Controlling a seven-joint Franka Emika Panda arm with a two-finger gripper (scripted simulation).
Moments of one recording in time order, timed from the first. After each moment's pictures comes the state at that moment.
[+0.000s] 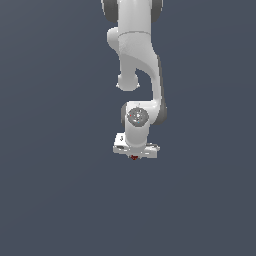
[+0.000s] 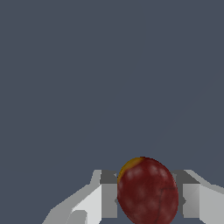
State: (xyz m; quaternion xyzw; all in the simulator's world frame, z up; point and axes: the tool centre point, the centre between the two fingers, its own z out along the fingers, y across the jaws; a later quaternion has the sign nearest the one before) arm 0.014 0.032 0.020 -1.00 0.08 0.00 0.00
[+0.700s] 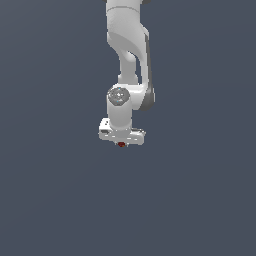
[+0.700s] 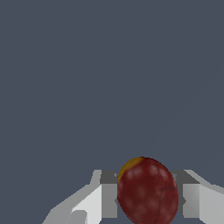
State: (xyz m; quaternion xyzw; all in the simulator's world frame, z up) arm -0.029 -0.029 0.067 -1.00 0.08 0.00 0.00
